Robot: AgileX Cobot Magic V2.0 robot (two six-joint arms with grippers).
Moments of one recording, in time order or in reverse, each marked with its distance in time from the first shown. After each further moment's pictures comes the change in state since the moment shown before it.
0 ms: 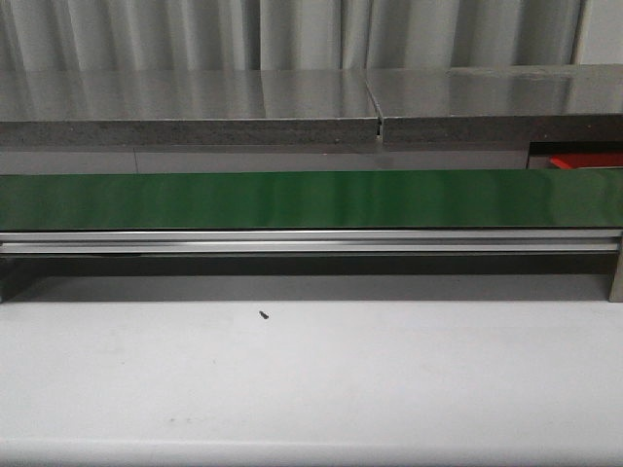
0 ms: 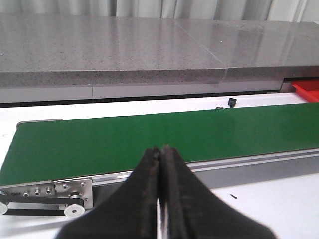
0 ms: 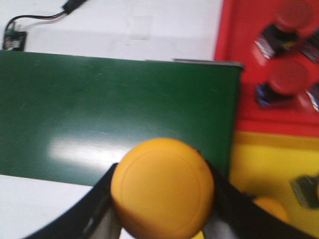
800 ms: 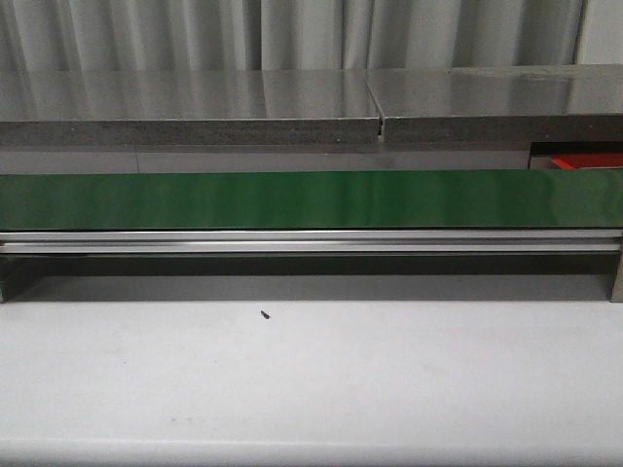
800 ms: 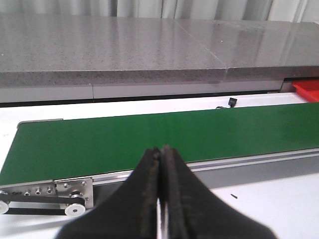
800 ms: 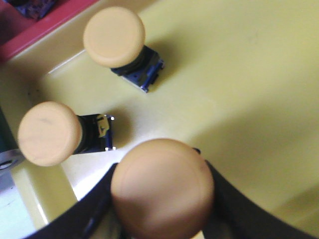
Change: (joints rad) left arm 0.000 0.000 0.000 0.000 0.000 0.000; right arm -0.330 0.023 0.437 -0.015 -0.391 0.155
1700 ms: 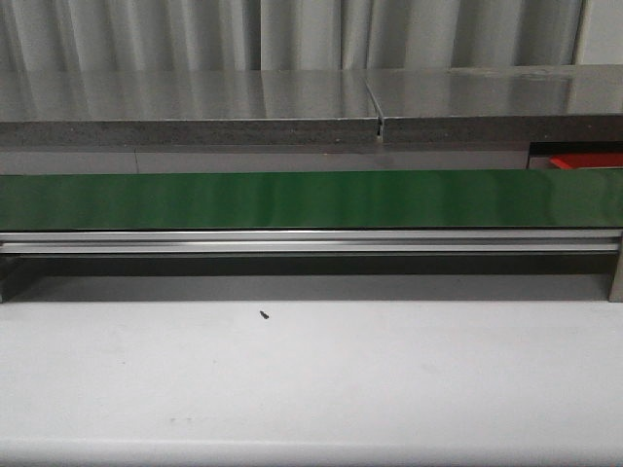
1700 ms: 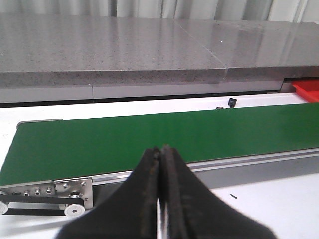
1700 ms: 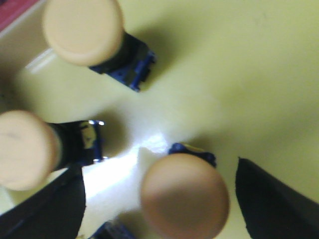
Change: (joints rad) left arm 0.000 0.000 0.000 0.000 0.000 0.000; right arm 0.036 0.068 0.000 0.020 -0.056 0.002
